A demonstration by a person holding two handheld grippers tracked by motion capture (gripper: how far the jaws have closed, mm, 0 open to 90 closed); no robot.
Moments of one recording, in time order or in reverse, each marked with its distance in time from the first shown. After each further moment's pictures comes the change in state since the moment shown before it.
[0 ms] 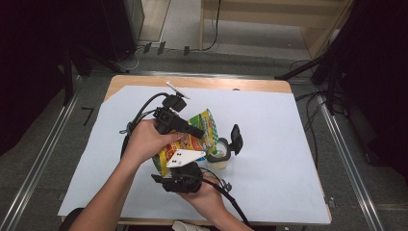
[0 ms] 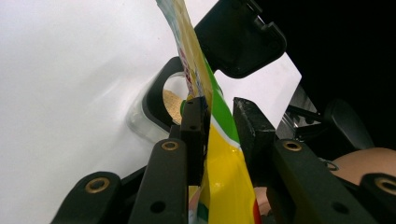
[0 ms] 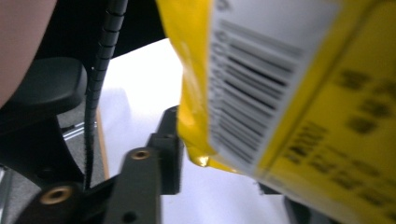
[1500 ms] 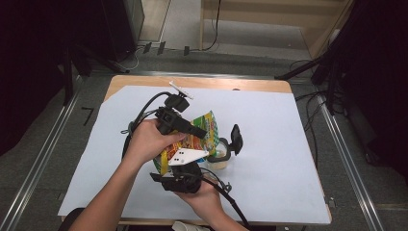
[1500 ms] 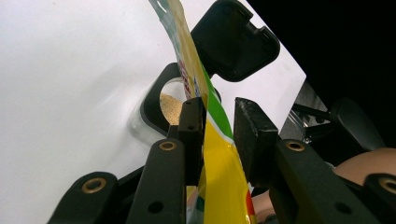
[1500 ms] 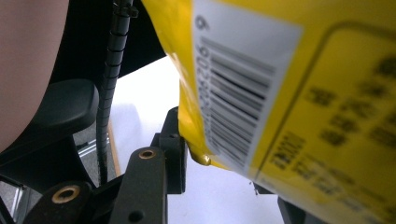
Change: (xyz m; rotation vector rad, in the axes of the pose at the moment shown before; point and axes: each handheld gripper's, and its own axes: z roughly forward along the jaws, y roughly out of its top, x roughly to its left) left arm -0.011 0.003 -0.002 -0.009 0.032 0.035; right arm 0.001 0.001 -0.002 -0.051 0.029 0.079
